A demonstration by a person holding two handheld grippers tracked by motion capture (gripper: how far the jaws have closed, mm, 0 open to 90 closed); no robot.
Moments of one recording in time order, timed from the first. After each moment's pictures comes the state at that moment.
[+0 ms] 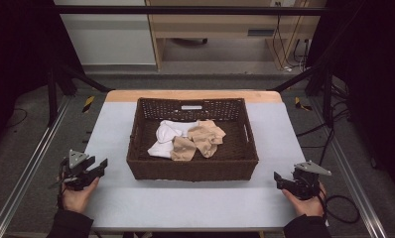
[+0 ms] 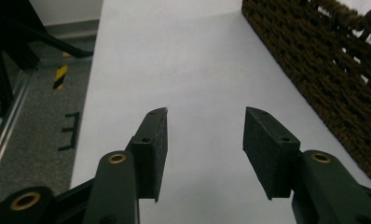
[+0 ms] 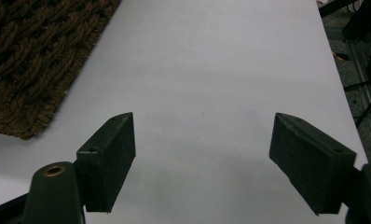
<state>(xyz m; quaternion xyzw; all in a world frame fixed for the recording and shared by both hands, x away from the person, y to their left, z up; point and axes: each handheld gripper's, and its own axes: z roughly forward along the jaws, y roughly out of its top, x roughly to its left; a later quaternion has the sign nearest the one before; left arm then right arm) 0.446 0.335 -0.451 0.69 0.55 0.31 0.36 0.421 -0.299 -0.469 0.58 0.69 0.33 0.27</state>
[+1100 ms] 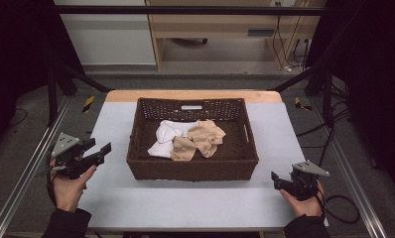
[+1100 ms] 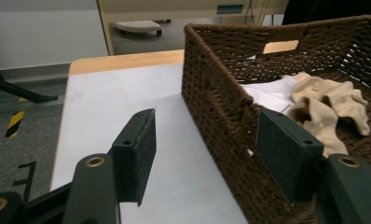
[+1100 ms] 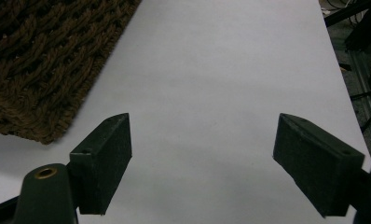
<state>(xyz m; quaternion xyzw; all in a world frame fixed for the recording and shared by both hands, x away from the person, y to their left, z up) 0.441 0.311 -0.368 0.68 0.49 0.29 0.46 0.419 -0.291 -0.464 0.57 0.69 0.34 0.28</state>
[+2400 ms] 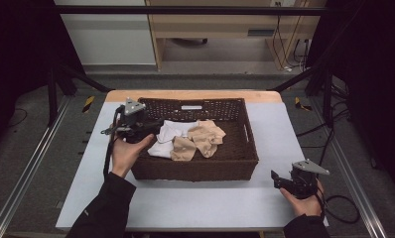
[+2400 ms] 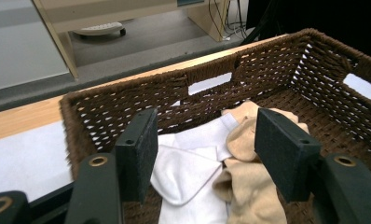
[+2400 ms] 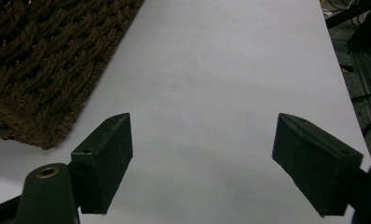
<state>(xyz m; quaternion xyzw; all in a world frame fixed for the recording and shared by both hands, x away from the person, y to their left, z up) 0.522 0.170 -0.329 0.74 0.44 0.27 0.43 0.422 -0.292 -0.463 0.57 0.70 0.35 0.28</state>
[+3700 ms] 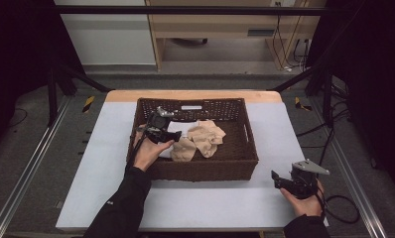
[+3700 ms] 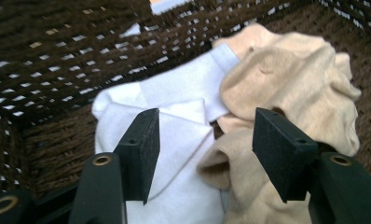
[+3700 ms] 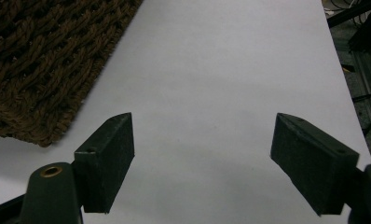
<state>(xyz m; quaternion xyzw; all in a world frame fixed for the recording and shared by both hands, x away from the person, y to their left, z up) 0.568 0.127 -0.402 0.81 0.45 0.19 0.32 0.422 -0.293 -0.463 0.56 0.70 0.35 0.28</state>
